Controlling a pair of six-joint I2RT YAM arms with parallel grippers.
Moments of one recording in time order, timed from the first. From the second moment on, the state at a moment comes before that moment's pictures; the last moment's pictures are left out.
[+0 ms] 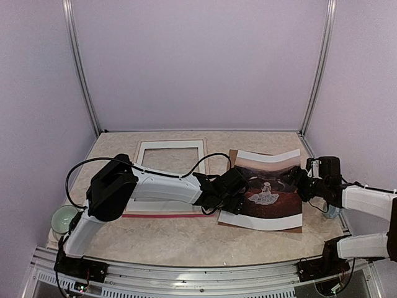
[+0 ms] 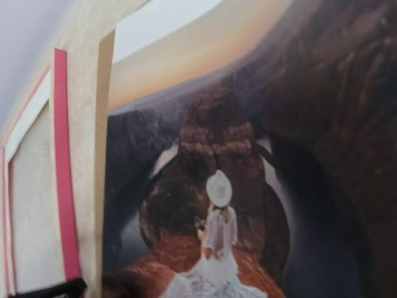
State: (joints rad) left arm -1.13 2.36 1.77 -0.33 -0.39 -0.40; right arm 0.10 1.11 0.41 0.09 -0.35 0.78
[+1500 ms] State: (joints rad) left arm -1.21 2.02 1.80 -0.29 -0.23 -0.37; right arm 0.27 1.12 0.70 -0.07 -0.43 0.87
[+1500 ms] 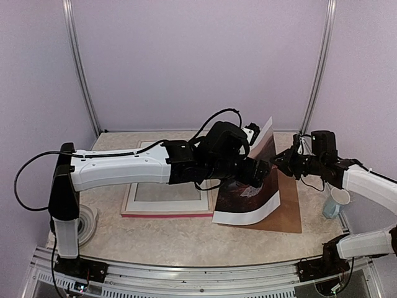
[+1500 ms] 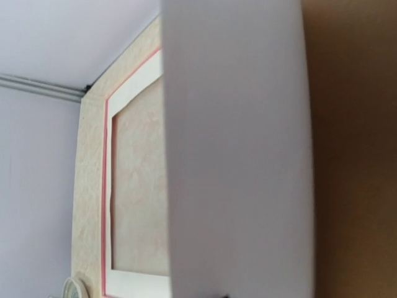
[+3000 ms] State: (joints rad) left arm -1.11 2.05 1.63 -0.08 0.14 -0.58; right arm 0.44 1.33 0.76 0.04 -0.37 0.89
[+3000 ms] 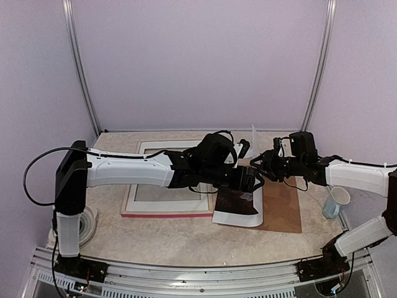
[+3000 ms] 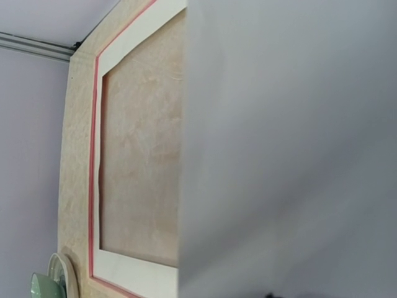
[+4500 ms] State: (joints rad) left arm -1.01 2.12 1.79 -0.21 0.11 -0.65; right arm 0.37 1.14 0.83 -0.07 -0.34 0.86
